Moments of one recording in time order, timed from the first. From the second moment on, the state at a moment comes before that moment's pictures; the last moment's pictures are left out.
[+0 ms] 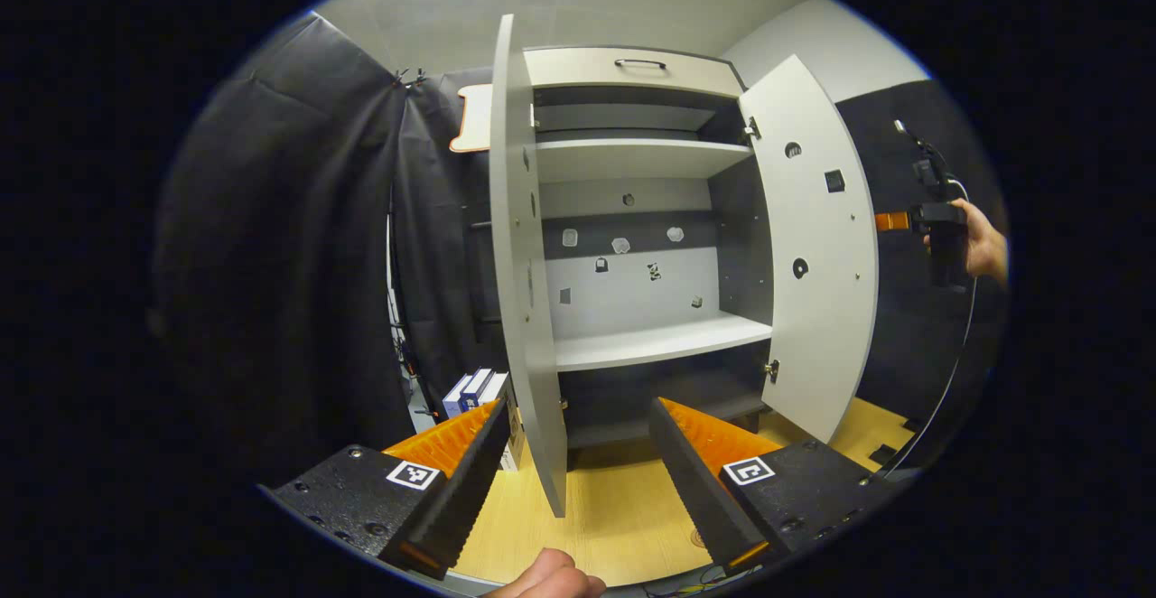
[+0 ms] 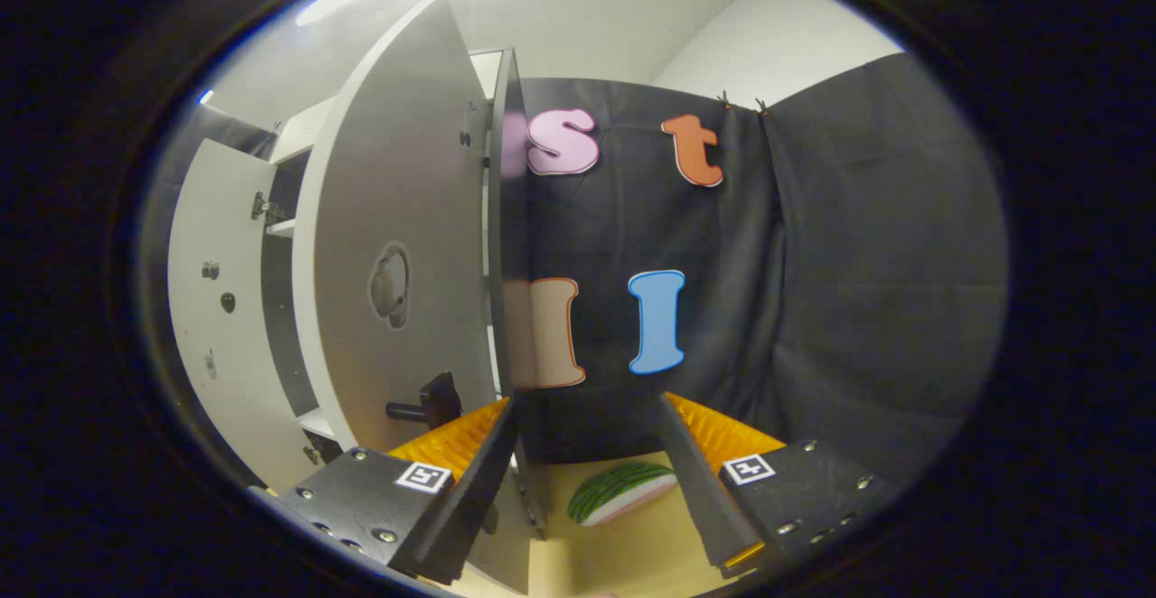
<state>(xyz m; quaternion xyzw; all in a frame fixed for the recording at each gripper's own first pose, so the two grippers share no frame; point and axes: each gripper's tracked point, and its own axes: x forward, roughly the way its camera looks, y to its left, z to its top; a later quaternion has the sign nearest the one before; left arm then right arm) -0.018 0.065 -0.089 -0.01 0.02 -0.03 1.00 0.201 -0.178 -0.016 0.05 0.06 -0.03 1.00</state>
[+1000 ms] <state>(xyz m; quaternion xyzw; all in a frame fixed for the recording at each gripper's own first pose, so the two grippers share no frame) -0.008 0.154 -0.071 -0.07 0.01 0.02 1.00 0.208 -0.074 -0.007 0.03 0.06 0.04 1.00</state>
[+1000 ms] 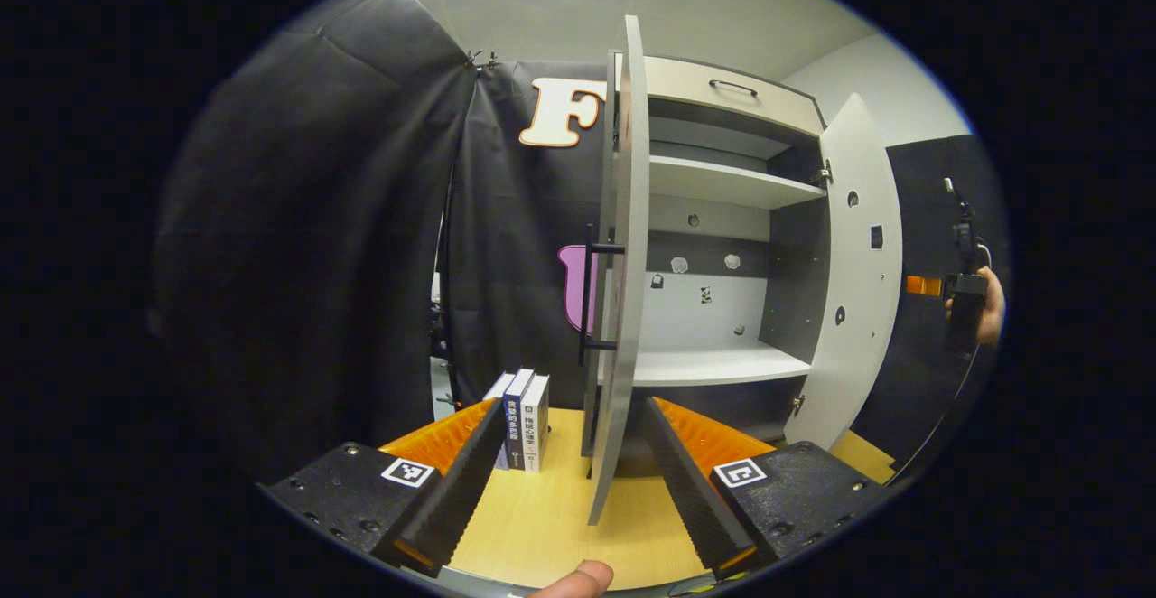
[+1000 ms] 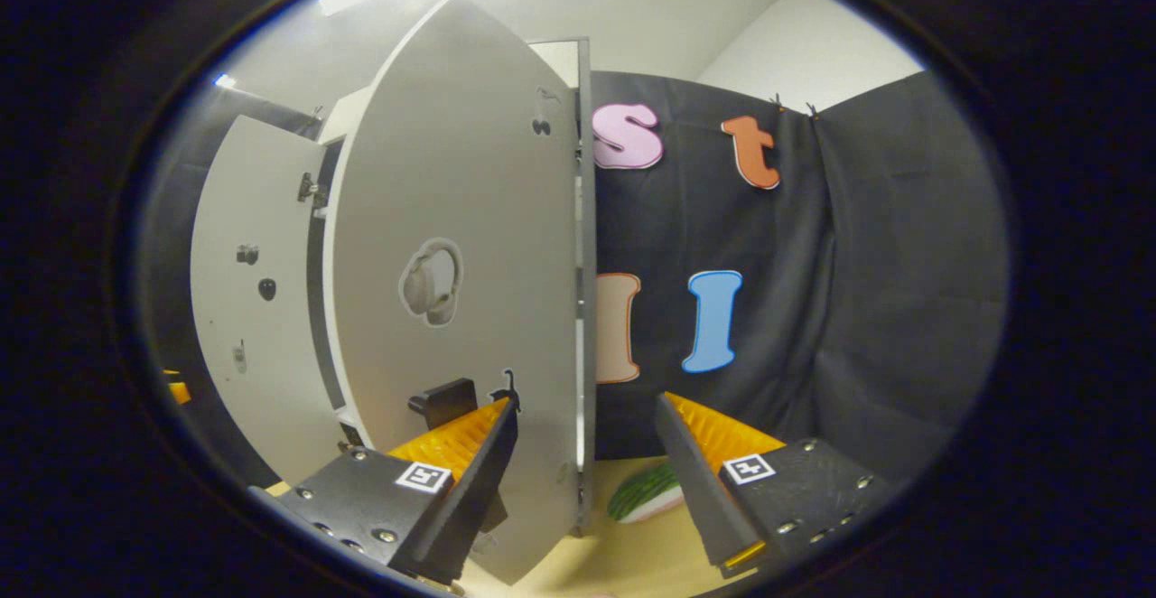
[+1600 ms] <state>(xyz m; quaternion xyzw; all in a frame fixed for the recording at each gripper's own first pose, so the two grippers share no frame) -0.020 0.212 -0.099 -0.07 0.04 0.06 0.99 0.224 0.014 -0.017 0.04 0.05 0.12 0.99</state>
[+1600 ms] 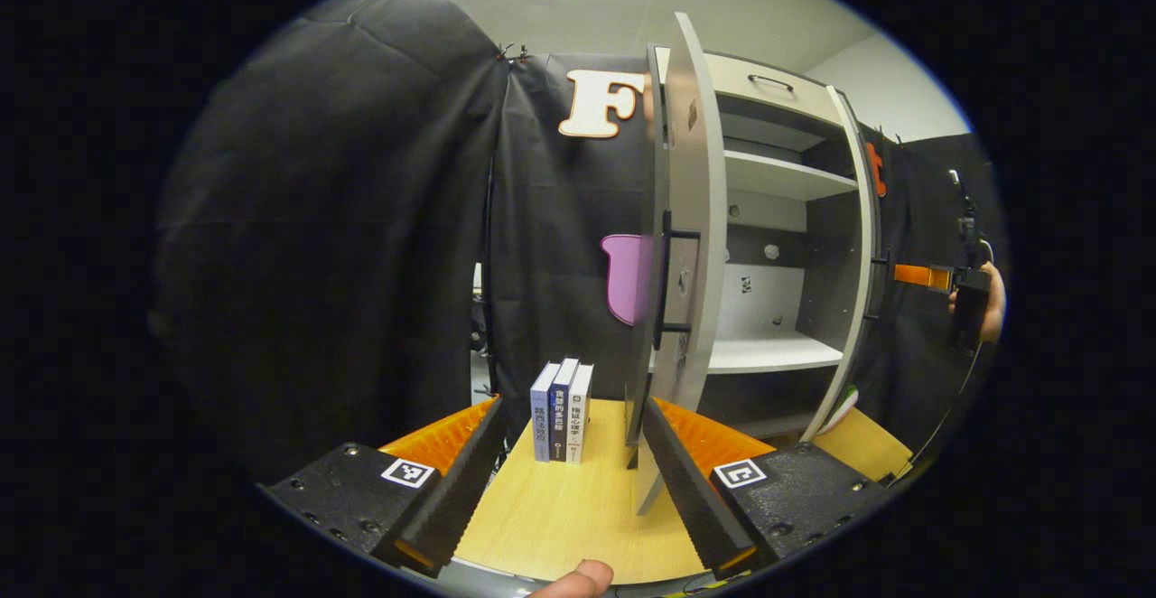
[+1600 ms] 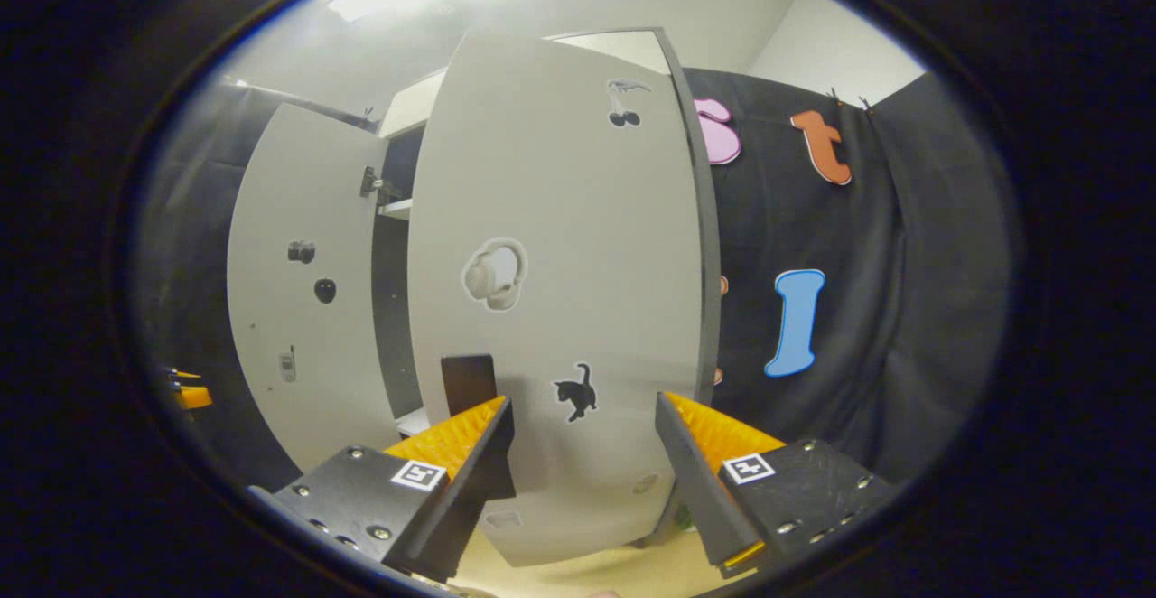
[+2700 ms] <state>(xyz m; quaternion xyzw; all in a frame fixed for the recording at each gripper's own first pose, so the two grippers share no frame) 0.098 0.282 -0.036 -0.06 0.02 0.10 0.99 0.007 -0.034 -0.043 0.04 0.03 0.14 0.99</state>
